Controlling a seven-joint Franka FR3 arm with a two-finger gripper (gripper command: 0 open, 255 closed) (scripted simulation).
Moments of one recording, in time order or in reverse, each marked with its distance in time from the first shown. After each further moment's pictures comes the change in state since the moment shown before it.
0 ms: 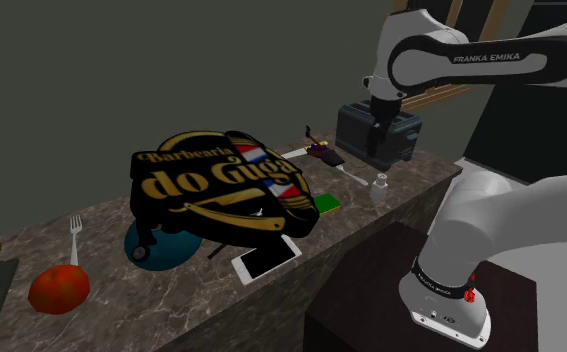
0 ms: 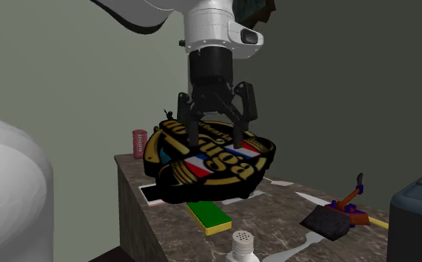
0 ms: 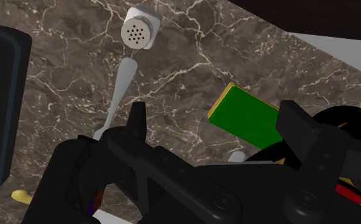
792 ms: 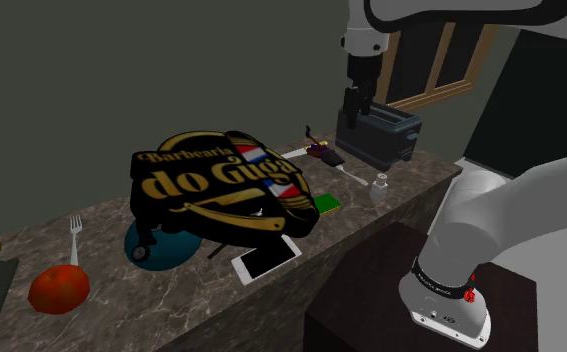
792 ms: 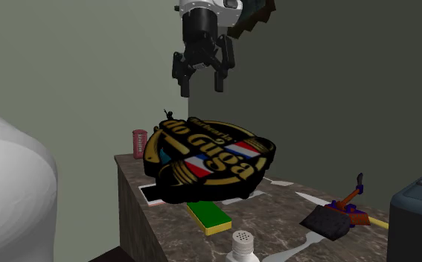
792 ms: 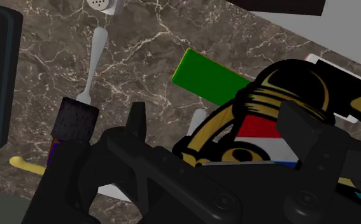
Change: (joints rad) arm 0.067 0.190 0.161 0.364 0.132 -0.238 0.155
